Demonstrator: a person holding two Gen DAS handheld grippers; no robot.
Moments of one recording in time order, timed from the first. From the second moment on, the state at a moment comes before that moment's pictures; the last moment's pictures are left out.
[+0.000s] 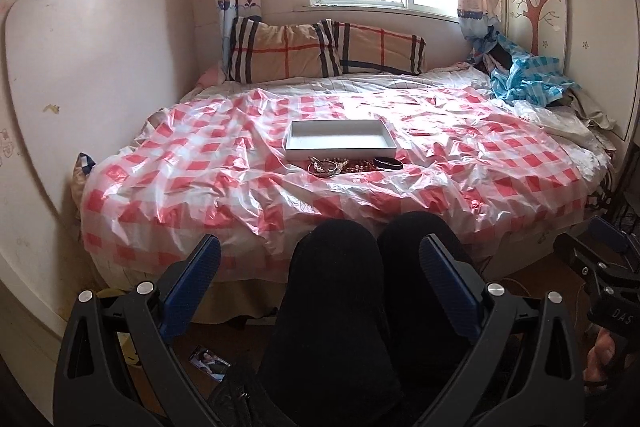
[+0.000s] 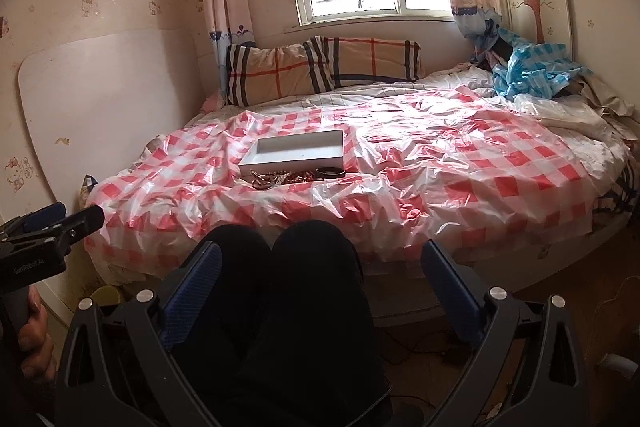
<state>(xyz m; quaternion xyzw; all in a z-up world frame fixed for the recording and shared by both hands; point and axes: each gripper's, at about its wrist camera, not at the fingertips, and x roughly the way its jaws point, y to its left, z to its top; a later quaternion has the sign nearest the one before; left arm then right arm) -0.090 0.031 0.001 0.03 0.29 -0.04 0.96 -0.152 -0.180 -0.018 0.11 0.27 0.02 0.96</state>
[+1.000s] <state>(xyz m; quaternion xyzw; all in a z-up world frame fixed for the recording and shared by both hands) -0.088 0.040 -0.013 0.03 0.31 -0.05 0.95 -0.152 -0.181 -0.026 0.10 0.28 0.04 0.96</state>
